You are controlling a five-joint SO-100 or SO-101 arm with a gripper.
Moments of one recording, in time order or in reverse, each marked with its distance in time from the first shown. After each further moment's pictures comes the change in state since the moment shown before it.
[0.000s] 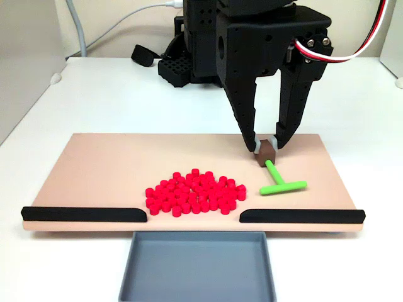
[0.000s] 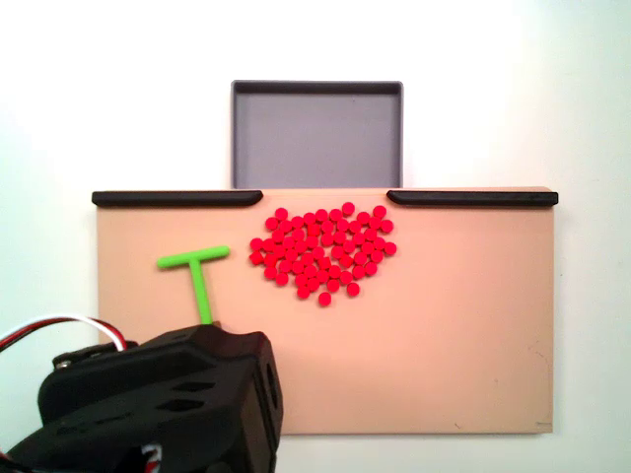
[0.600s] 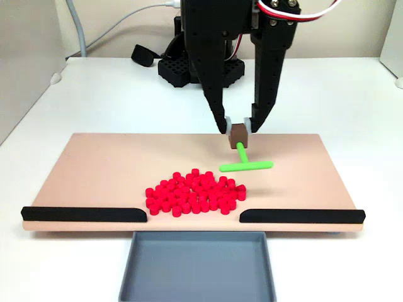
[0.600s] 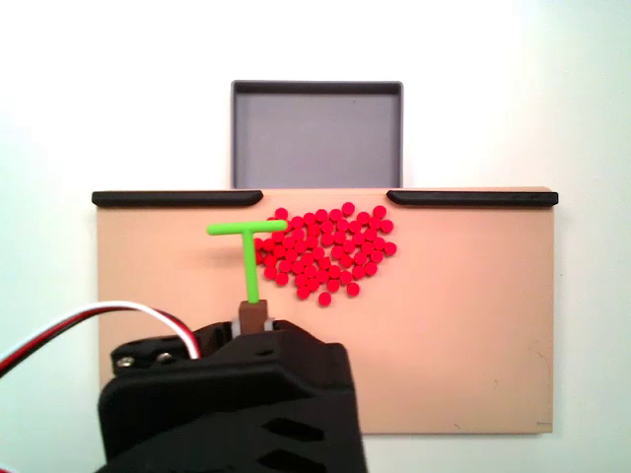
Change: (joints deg) arm 7.7 6.9 0.0 0.3 1.2
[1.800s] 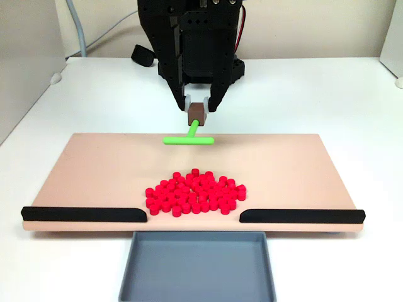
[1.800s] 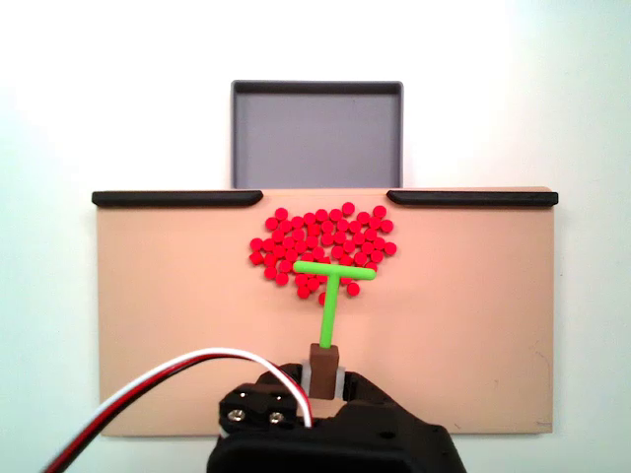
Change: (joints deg) arm 6.5 7.7 6.8 2.8 2.8
